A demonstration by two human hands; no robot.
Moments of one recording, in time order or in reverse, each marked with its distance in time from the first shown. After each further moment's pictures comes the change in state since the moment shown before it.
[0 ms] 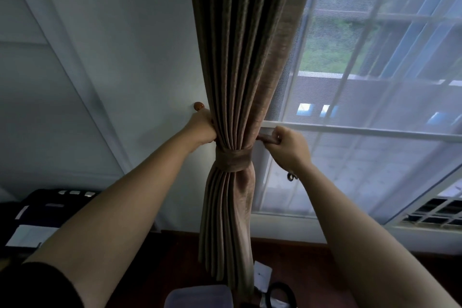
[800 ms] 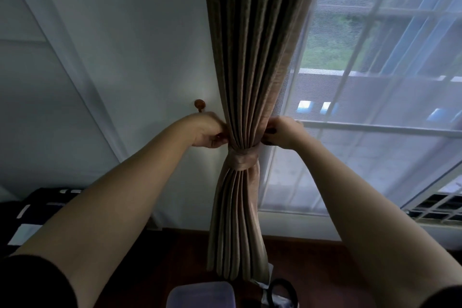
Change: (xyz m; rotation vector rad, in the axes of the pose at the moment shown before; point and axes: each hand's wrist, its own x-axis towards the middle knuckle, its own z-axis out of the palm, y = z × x) left_hand -0.005 0.013 -0.007 -0.292 -0.369 -0.270; right_hand 0.030 -0.020 -0.018 -0.269 -0.329 -0.129
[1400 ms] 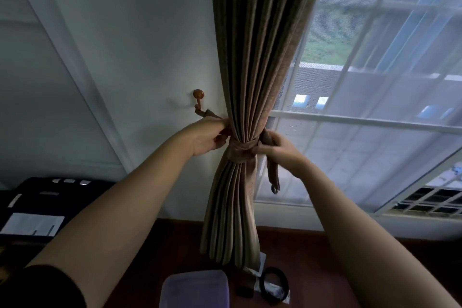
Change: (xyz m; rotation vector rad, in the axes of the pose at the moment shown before) left_hand -0.006 -0.031 0.017 -0.372 -0.028 0.109; right_hand -0.051 -0.008 0.036 0.836 -0.060 0.012
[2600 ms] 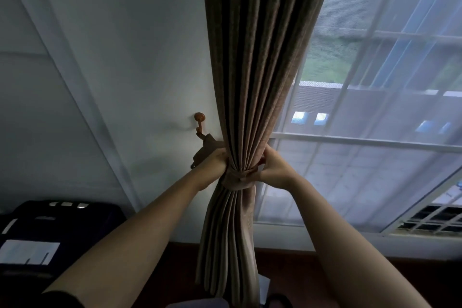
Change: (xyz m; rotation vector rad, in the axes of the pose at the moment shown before) left_hand 0.003 -0.011 0.025 0.379 0.310 0.068; right_hand 0.024 0.000 0.010 -0.117 -0.019 -0.161
